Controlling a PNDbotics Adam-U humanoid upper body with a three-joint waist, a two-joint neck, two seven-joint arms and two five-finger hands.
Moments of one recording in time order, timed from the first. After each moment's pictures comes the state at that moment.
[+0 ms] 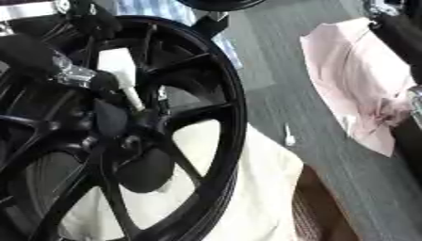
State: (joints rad) left arm -1.16 0.78 -0.69 -1.65 -0.19 0.31 -0.48; right arm -0.40 -0.74 -0.03 -1.85 -0.17 0.22 -0.31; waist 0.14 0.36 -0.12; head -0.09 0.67
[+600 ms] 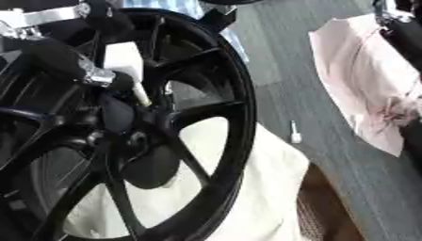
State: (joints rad) left arm -1.16 0.76 -0.69 -1.59 -0.24 0.26 -0.48; right arm -0.39 -0.73 -0.02 -1.84 -0.18 0.21 -0.31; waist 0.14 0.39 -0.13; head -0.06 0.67
